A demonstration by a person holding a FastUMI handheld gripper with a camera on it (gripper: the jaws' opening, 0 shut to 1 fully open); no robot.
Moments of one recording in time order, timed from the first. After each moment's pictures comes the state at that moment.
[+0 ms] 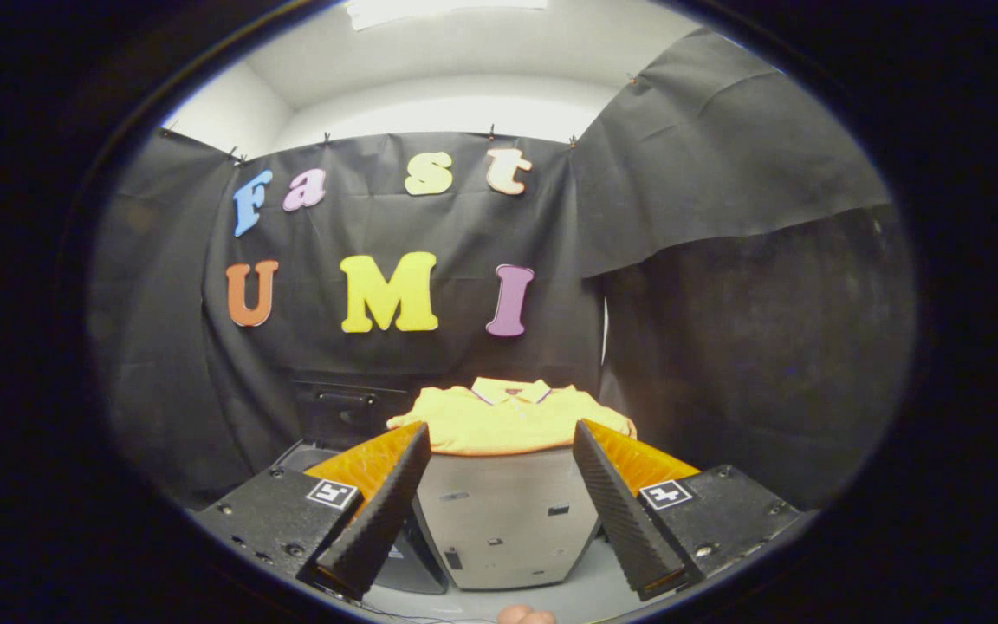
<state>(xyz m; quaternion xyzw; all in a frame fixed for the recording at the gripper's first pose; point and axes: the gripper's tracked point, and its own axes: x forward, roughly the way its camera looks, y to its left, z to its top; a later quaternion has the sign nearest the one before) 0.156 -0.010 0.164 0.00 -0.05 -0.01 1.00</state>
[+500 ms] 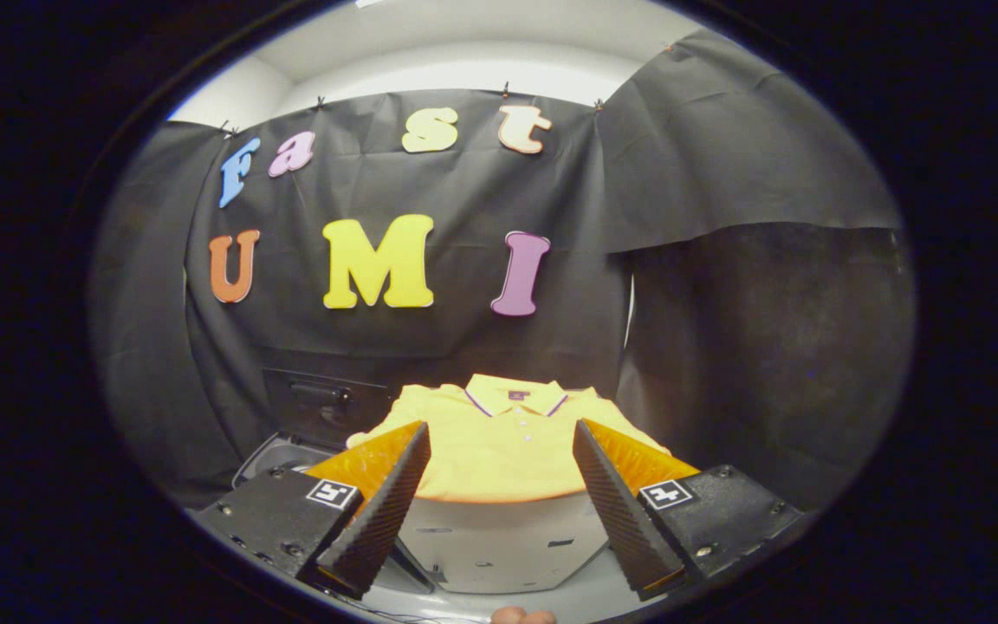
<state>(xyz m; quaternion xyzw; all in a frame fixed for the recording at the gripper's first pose) 0.310 -0.015 0.176 -0.03 0.03 0.01 1.00</state>
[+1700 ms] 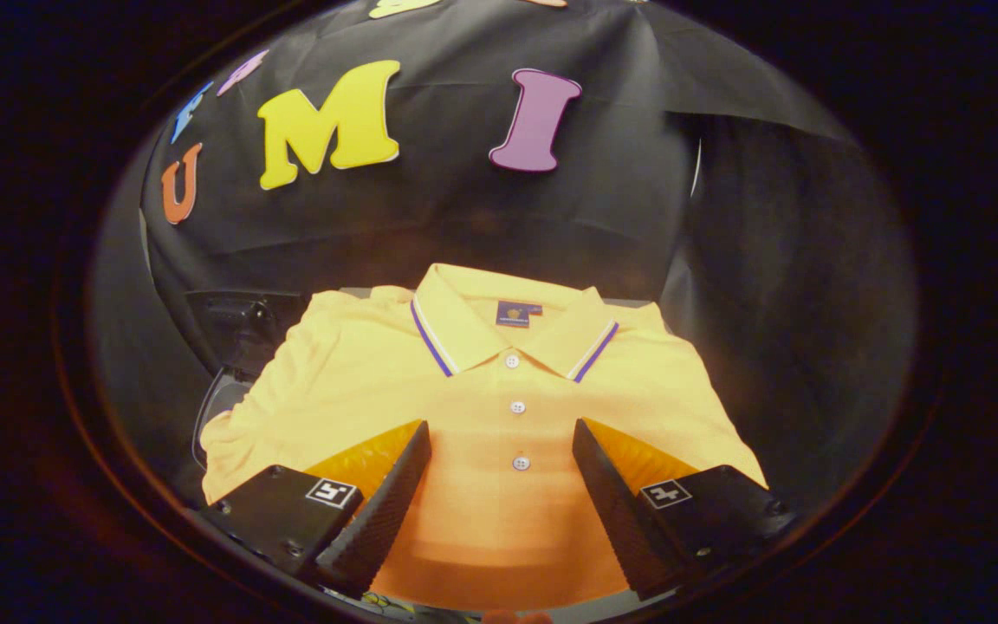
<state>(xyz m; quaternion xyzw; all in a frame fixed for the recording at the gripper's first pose) 0.502 -0.043 0.088 -0.04 0.28 0.02 0.96</state>
